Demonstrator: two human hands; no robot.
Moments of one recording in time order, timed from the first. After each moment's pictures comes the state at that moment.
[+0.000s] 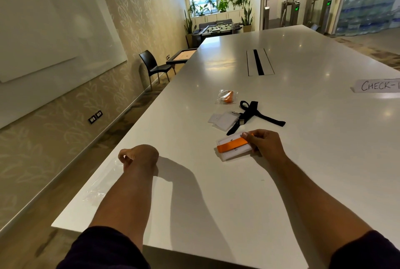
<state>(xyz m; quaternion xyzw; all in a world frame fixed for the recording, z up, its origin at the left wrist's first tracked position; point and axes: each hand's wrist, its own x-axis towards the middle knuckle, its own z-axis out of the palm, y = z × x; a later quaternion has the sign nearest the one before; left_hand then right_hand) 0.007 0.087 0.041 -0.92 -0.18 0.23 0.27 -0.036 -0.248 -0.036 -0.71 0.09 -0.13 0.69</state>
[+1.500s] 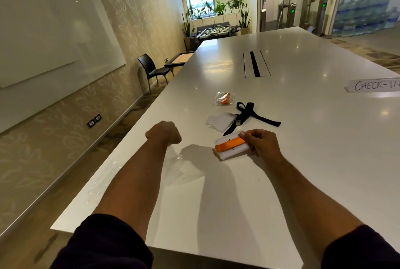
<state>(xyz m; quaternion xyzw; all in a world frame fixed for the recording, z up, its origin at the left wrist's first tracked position) 0.043 0.027 0.074 -0.99 -0.01 0.09 0.06 -0.037 -0.251 -0.038 -0.69 0.10 -0.16 0.70</state>
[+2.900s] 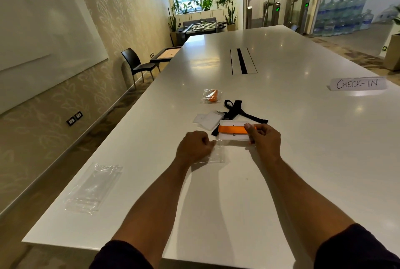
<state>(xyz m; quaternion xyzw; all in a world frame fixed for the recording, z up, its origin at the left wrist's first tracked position) 0.028 -0.056 -0.019 -0.94 0.19 -0.03 -0.28 -0.034 -0.279 -0.050 -0.65 0.17 -0.29 0.68</state>
